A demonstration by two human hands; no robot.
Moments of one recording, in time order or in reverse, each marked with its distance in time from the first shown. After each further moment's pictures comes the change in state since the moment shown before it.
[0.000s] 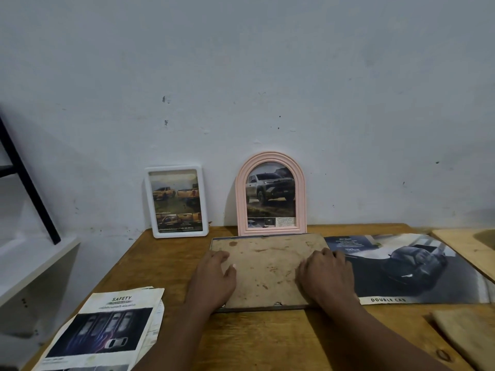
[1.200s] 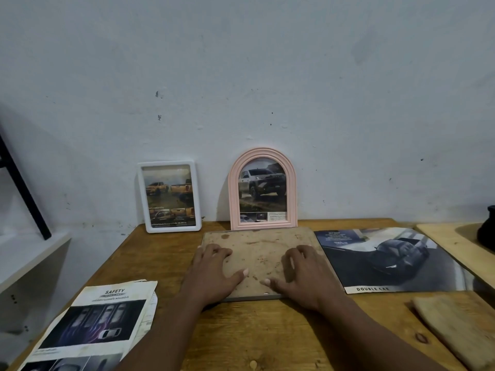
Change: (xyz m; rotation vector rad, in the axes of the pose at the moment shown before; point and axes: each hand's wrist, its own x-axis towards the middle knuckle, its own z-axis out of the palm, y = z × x) left_hand -0.003 0.003 -0.004 0.239 -0.266 0.072; right_hand -0.022 0.004 -0.004 0.184 -0.169 -0.255
